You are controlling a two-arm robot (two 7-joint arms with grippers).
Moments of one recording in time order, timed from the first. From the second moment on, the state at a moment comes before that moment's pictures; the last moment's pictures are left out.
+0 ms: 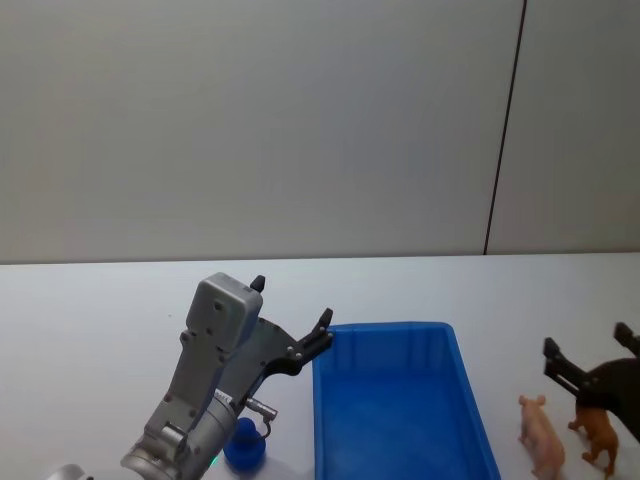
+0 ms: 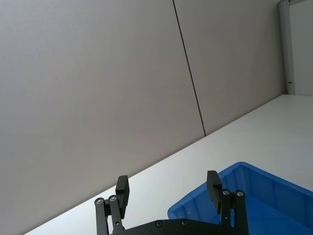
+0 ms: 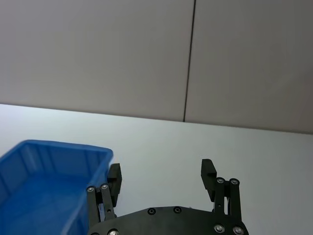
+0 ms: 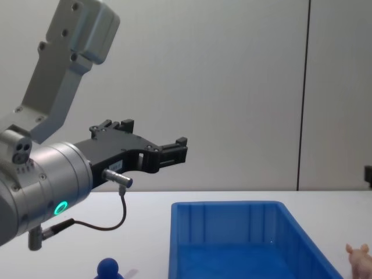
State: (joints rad) left arm -0.24 0.38 0.45 -1.63 -0.20 0.01 -0.01; right arm -0.02 0.38 -0.17 -1.73 0.34 0.09 0.01
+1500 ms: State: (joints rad) left arm -0.24 0.38 0.45 -1.63 -0.20 0.01 -0.01; right arm -0.03 0.36 -0.16 -1.61 0.33 0.32 -0.07
